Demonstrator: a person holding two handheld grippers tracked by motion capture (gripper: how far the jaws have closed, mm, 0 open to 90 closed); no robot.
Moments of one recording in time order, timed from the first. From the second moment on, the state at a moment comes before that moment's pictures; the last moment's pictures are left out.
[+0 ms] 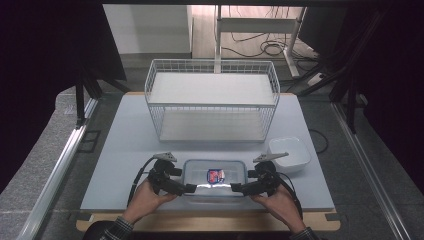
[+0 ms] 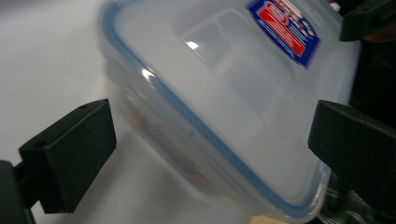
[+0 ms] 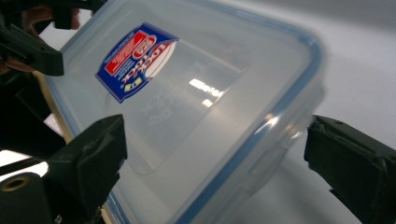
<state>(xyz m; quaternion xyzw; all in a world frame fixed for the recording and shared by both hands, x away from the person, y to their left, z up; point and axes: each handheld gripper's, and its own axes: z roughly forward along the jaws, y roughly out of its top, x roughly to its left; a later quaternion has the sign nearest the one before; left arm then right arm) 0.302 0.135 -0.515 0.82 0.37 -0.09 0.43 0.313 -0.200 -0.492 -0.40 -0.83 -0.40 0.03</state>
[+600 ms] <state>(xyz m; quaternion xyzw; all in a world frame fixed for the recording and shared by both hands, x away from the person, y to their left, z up) 0.291 0.163 -0.516 0.77 0.40 -0.15 0.48 0.319 -0.223 -0.490 -0.44 -0.78 -0.43 0.12</state>
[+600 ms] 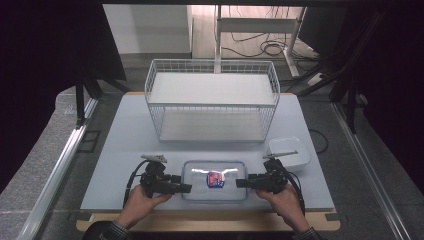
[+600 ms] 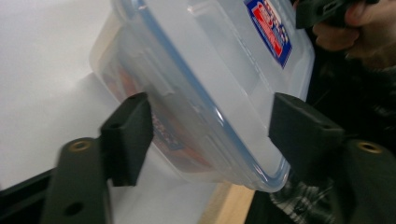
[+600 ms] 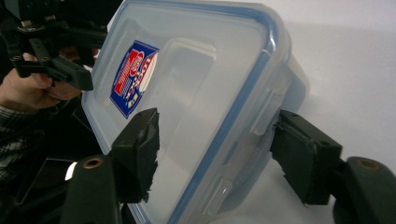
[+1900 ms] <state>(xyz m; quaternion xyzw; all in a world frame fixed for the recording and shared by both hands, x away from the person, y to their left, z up) 0.289 0.174 -0.490 0.74 0.41 -0.08 0.53 0.305 -0.223 -0.464 -0.41 -0.76 -0.50 0.04</state>
